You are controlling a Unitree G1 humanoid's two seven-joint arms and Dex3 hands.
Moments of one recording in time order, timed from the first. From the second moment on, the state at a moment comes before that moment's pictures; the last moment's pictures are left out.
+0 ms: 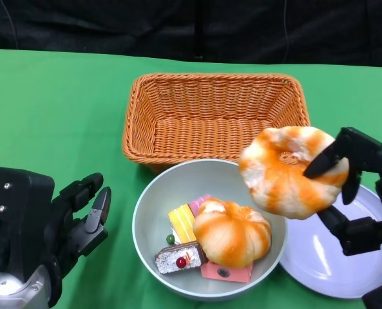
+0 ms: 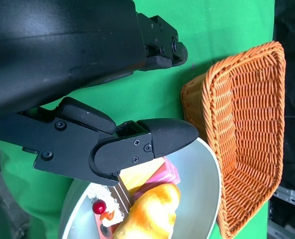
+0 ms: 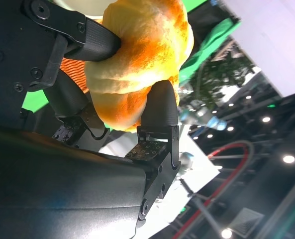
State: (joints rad) left arm -0.02 0.11 0.07 -0.24 -0.23 0.70 -0.11; right arm 0.00 -0.23 -0.02 -0.10 -0.40 -0.54 -0.15
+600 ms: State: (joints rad) left arm 0.08 0.15 0.00 -0.30 -0.10 0.39 -0.13; right arm 0.07 -0.24 -0.10 -0.08 -0.46 -0.45 -0.19
